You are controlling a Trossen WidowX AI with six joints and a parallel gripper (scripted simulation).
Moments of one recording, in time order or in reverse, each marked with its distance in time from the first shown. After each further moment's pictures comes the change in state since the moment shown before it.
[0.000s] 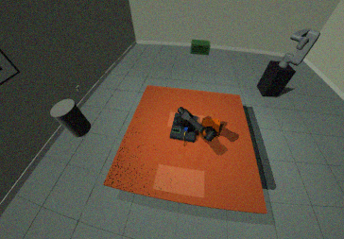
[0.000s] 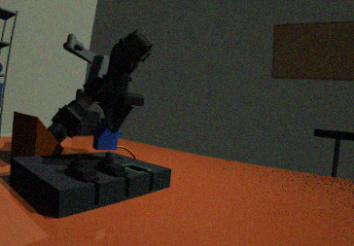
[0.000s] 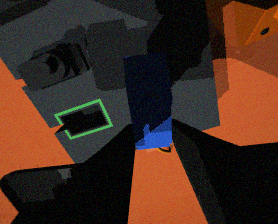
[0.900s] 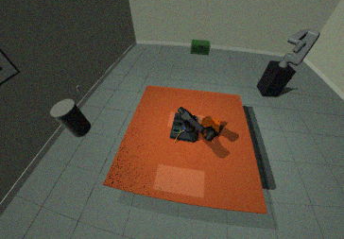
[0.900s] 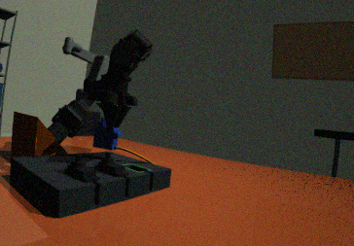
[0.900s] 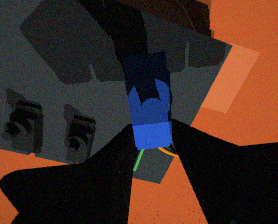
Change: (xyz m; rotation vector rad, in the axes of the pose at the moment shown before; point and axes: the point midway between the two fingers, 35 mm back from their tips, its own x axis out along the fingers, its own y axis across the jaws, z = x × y) arm 0.000 0.000 0.000 0.934 0.000 0.000
